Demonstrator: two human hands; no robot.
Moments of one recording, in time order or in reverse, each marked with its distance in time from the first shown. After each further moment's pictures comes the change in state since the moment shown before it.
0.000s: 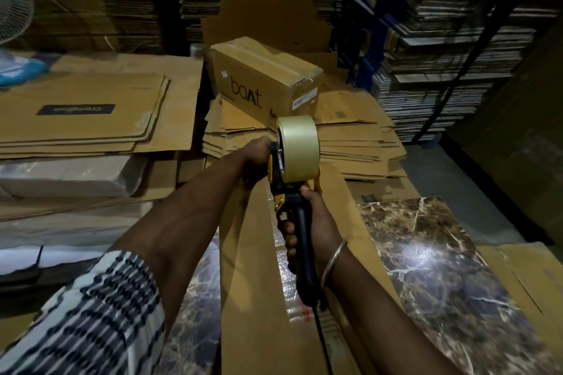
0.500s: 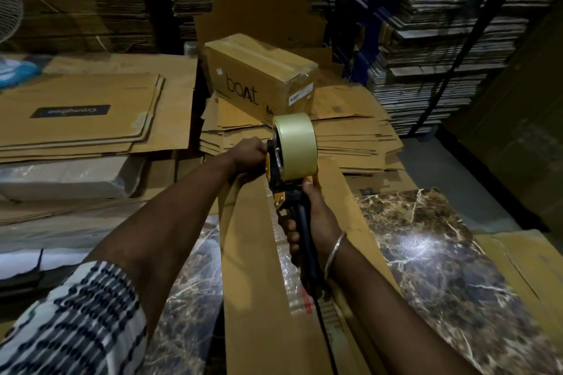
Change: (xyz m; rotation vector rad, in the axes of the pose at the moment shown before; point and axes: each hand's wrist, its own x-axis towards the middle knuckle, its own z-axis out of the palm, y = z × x) left_hand -0.011 -0.005 -0.013 0.413 0.008 0.050; right_hand -0.006 -0.001 0.001 -0.081 0.033 0.012
